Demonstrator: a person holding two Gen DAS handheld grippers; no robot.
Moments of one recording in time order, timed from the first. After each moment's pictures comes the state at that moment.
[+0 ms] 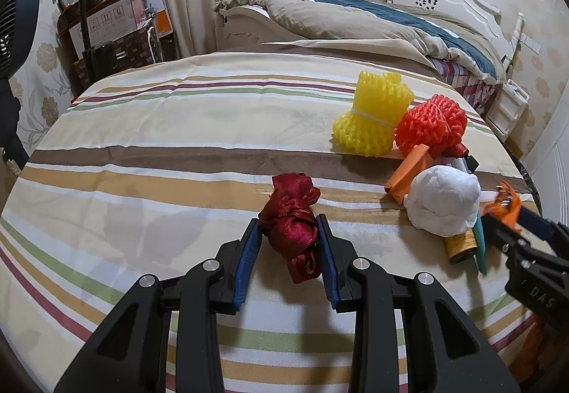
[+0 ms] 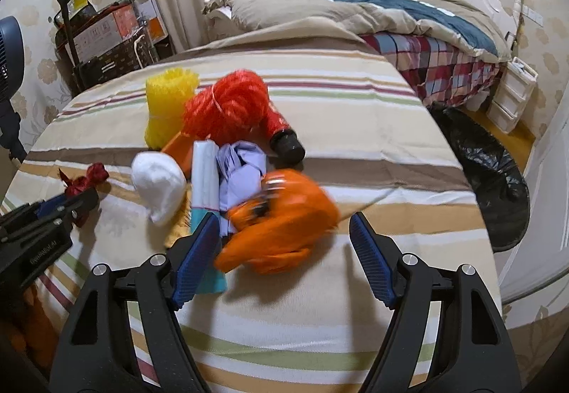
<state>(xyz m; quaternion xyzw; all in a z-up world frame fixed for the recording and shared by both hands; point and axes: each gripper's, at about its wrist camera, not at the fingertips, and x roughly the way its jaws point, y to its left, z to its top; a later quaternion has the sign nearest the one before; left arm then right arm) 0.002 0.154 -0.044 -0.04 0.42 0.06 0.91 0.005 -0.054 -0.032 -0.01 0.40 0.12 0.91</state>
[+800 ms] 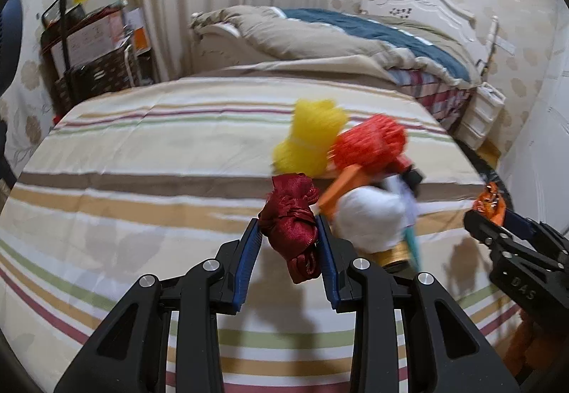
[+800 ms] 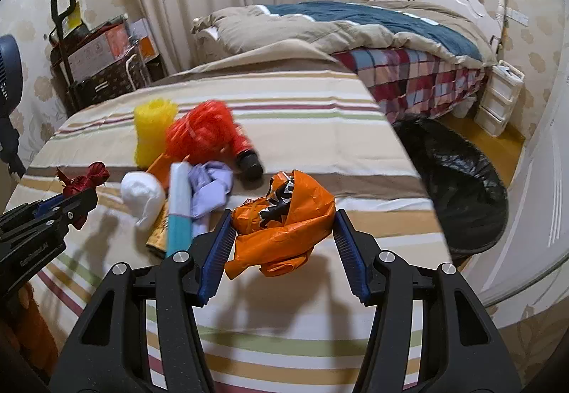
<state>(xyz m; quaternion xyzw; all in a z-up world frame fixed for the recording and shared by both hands) -0.001 0.114 -0.015 -0.04 0.38 0.00 0.92 -0.007 -0.092 -0.009 0.00 0.37 0.09 0.93</state>
